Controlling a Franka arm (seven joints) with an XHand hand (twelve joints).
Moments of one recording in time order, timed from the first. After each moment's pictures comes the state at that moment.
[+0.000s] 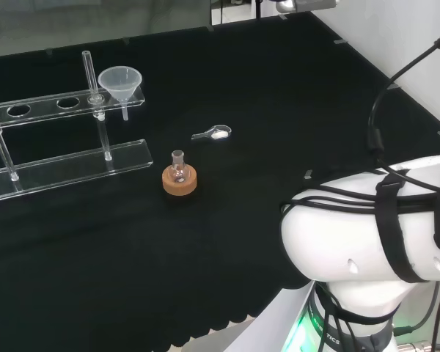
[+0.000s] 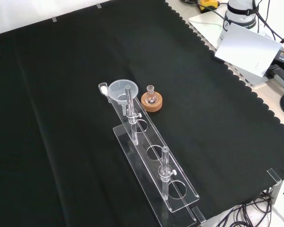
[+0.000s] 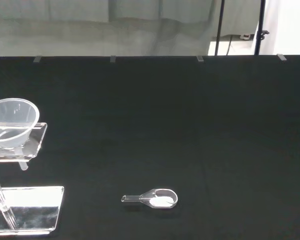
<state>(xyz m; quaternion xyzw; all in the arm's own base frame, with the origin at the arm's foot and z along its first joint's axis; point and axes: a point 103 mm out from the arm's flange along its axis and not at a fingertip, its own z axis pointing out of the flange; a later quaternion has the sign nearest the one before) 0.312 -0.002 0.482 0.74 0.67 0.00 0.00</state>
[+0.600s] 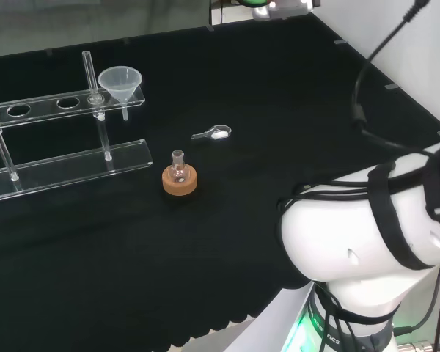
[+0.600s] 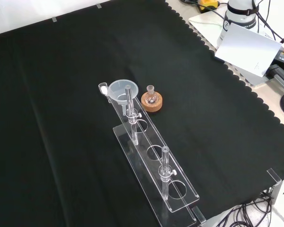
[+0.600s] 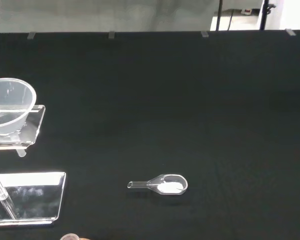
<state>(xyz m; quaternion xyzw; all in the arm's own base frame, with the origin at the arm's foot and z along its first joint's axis) 0.354 0.014 0.451 0.74 0.67 -0.03 -0.02</state>
